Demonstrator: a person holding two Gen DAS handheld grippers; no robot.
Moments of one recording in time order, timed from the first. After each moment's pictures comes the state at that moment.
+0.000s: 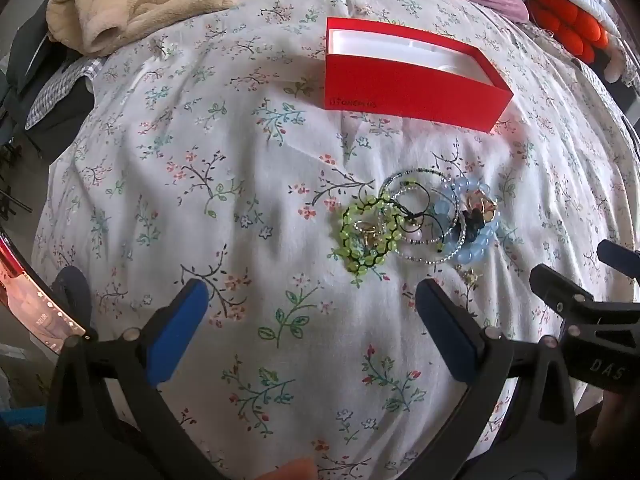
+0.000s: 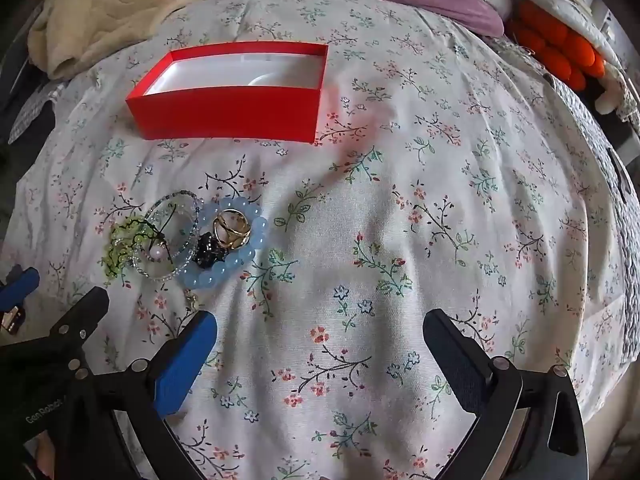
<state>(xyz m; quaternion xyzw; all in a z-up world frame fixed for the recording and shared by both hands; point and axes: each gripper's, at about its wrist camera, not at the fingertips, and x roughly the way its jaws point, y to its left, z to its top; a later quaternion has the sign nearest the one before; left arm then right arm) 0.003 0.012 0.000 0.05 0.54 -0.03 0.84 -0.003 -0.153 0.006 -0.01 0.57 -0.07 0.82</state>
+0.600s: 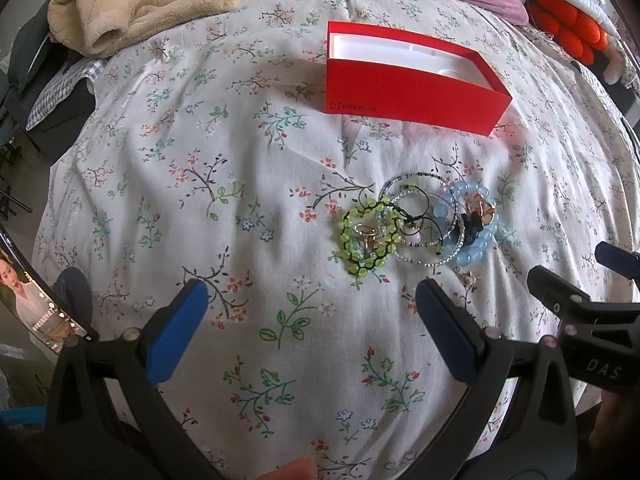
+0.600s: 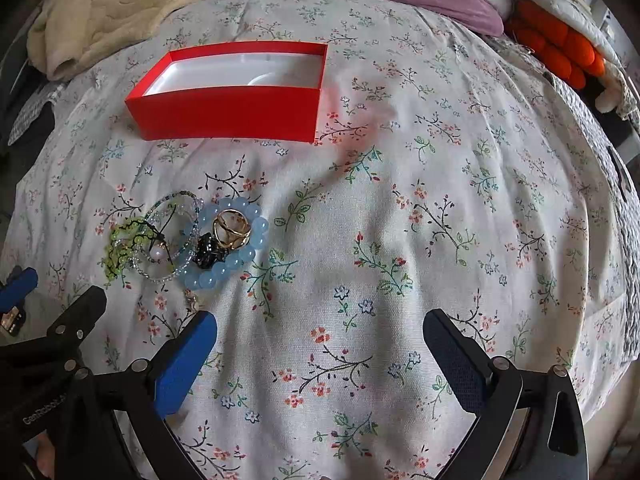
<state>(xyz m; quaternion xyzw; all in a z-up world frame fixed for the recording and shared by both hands) 0.001 0.012 0.001 0.05 0.53 -0.02 0.85 -0.003 -0.153 0.006 -0.01 0.57 -0.07 0.82</state>
